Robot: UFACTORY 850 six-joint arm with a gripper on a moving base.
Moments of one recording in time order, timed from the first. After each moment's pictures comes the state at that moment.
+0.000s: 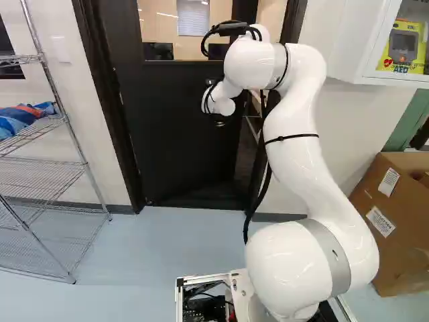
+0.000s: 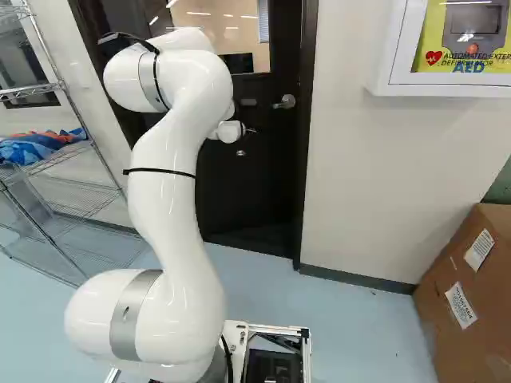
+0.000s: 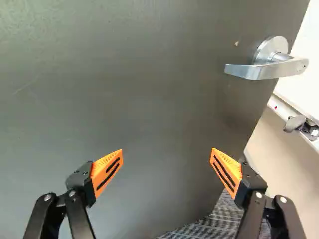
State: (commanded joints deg) arm 2.9 -40.9 -81.3 4.6 35.4 0.0
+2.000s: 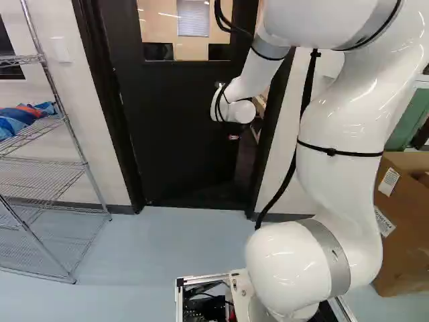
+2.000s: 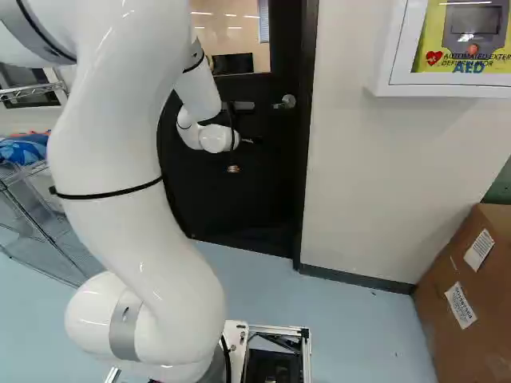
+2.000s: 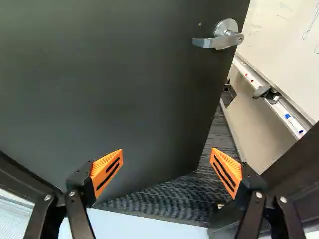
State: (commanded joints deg) arm 2.0 -13.6 -46.7 4.6 35.5 0.0
